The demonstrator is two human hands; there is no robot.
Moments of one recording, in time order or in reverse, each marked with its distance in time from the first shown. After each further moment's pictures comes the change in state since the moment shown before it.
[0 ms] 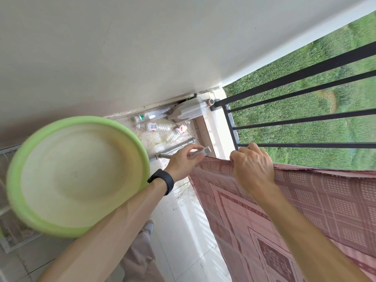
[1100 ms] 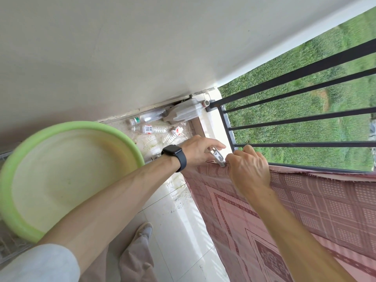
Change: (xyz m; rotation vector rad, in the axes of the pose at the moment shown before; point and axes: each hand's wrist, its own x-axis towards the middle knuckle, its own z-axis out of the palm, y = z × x) left_hand 0.051 0.050 0.011 0.669 -0.279 0.366; right_hand 0.001 0.002 0.009 0.028 0.080 0.039
